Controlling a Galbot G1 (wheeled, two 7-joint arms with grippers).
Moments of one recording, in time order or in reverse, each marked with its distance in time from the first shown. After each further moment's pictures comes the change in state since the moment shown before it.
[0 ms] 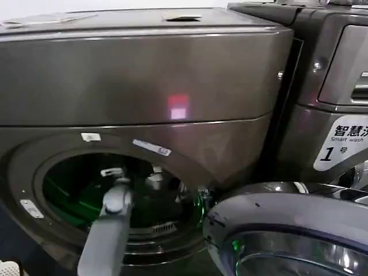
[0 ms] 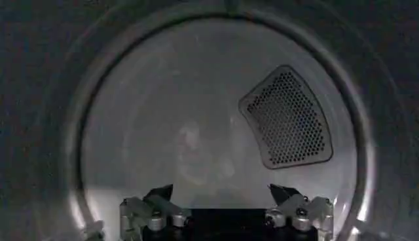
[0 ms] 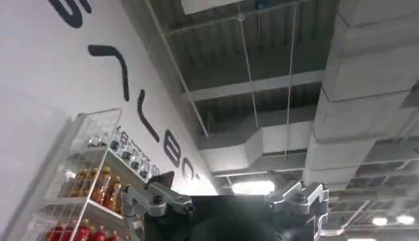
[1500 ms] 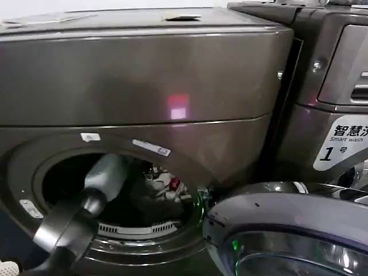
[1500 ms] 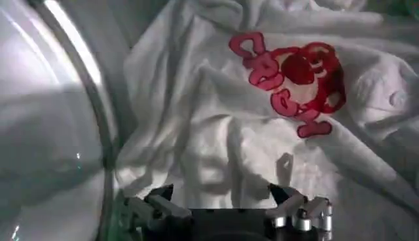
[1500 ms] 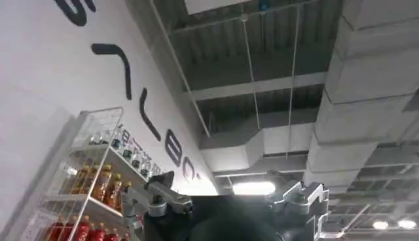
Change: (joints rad) left arm -0.419 0.008 0.547 0.593 0.950 -0.086 0.606; right arm -0.005 0.031 -0.001 0.018 0.000 0.004 -0.016
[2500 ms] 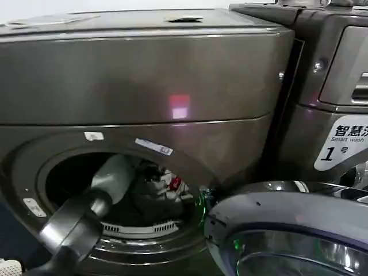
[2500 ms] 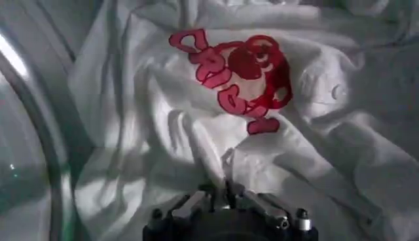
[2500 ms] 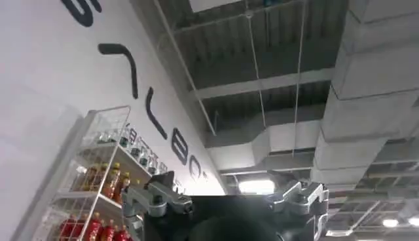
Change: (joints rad) left arm 0.017 -0.012 0.059 0.020 -0.067 -0.013 0.049; right arm 0.021 0.008 -0.031 0.013 -0.004 0.007 -0.001
